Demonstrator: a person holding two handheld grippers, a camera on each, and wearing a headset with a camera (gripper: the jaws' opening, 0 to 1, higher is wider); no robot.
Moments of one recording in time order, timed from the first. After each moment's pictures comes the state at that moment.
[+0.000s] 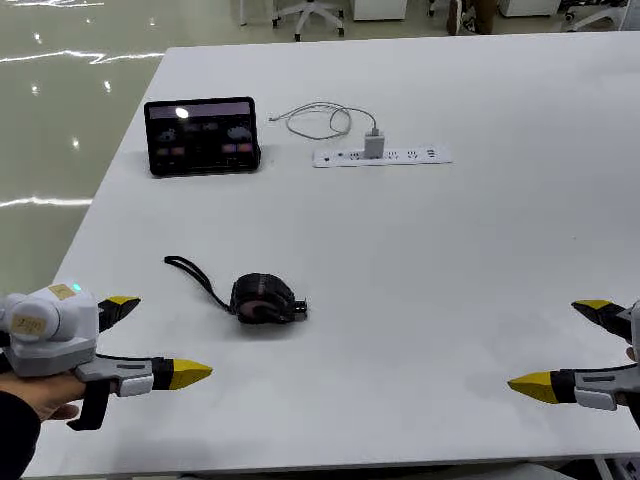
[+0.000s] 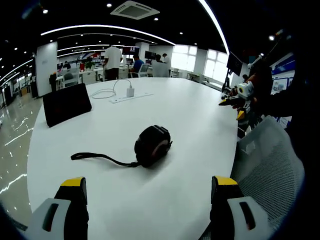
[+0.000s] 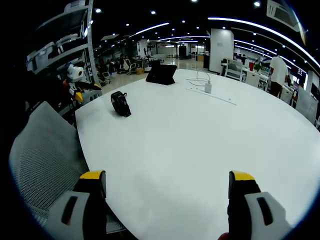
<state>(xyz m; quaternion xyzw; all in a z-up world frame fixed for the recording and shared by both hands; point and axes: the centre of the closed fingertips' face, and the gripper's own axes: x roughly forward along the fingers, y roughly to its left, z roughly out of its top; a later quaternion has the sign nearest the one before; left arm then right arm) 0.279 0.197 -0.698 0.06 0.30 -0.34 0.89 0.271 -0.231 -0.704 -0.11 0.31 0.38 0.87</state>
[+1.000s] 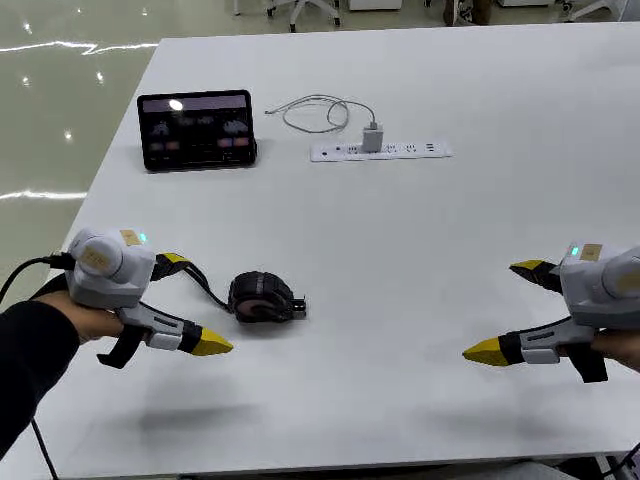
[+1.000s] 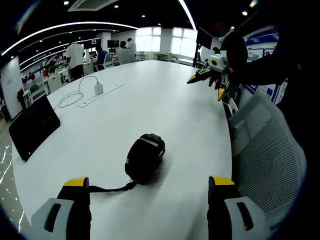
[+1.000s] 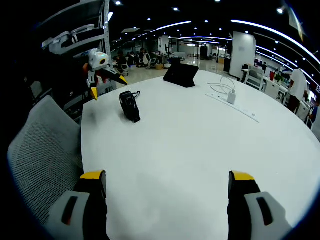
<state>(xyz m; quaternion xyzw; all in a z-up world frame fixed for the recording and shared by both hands) 0.320 0.152 -0.710 0.16 0.33 -0.46 0.81 0.312 -0.171 -0.706 -0.15 0.30 0.45 0.83</state>
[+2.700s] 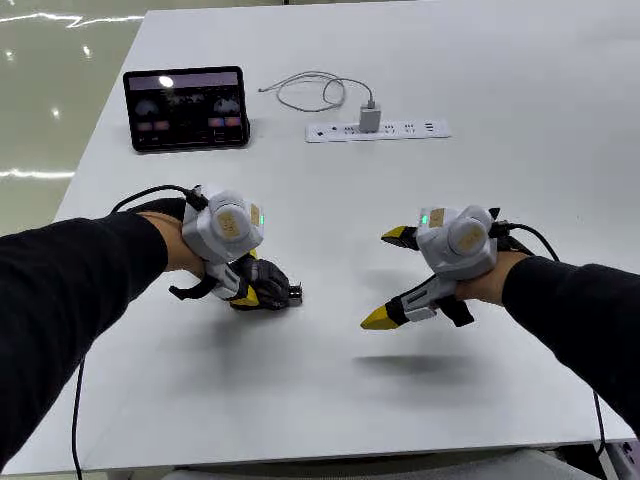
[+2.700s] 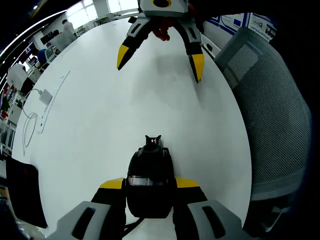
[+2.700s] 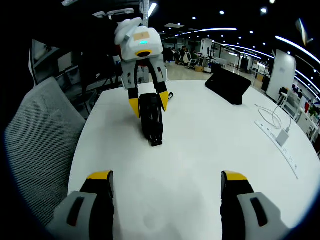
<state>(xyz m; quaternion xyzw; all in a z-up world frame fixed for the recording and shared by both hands) 0.350 0.101 -0.756 0.41 0.38 -0.54 0.63 0.351 -0.026 -0.742 -0.23 0.25 0.59 0.74</state>
